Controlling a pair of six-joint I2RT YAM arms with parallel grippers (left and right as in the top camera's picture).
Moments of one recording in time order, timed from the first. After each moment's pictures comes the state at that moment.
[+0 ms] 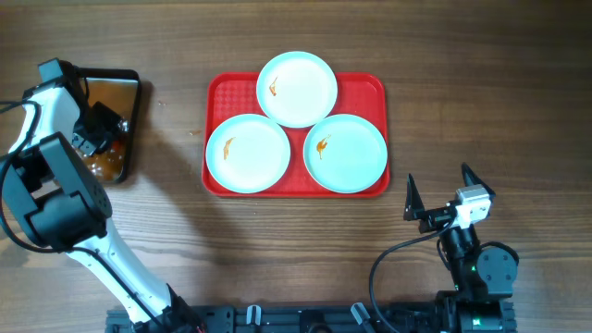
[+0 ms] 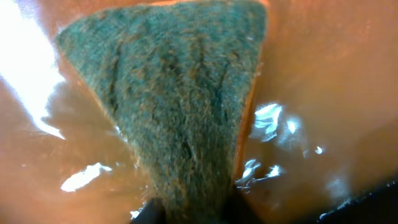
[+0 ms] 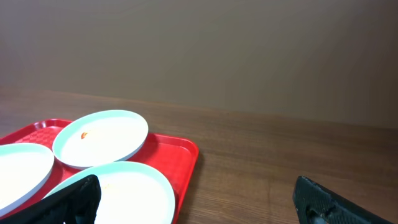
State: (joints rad) left arm 0.42 2.17 1.57 -0.86 0.00 -0.52; right arm -0.02 0.02 0.01 0.01 -0.20 -0.05
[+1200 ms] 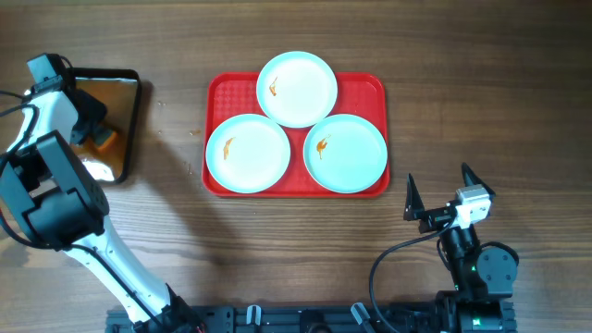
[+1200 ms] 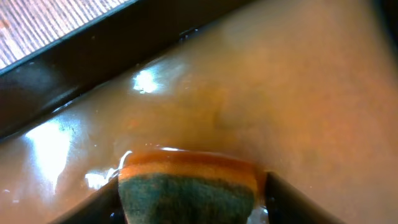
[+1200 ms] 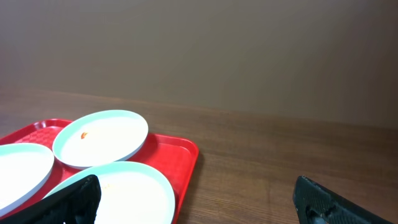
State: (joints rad) left arm 0.45 2.19 1.56 -0.54 -0.15 -0.52; right arm -0.02 0.02 0.01 0.01 -0.20 -0.05
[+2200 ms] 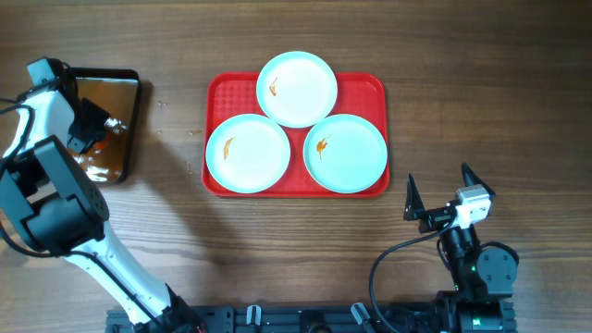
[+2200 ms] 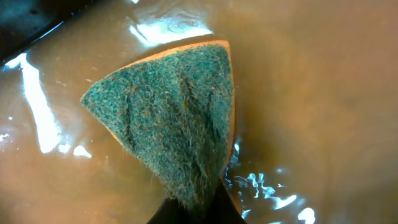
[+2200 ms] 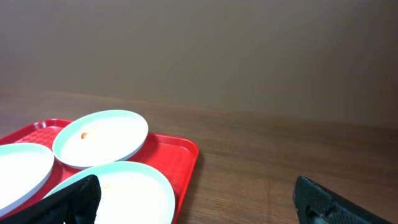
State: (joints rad) left arm 0.45 2.15 1.56 -0.73 -0.11 -0.52; right arm -0.02 0.02 0.01 0.01 -0.20 -0.05
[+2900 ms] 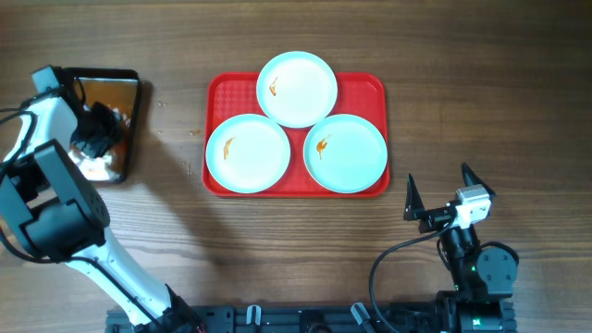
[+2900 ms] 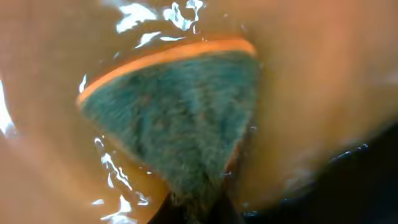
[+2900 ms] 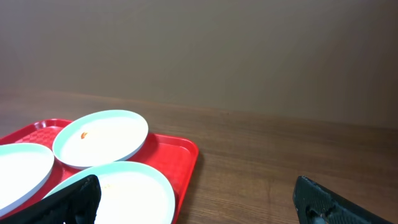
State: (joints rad) left arm 0.45 2.11 1.47 -0.74 0.11 -0.52; right arm -0.02 0.02 0.01 0.01 -0.20 -0.05
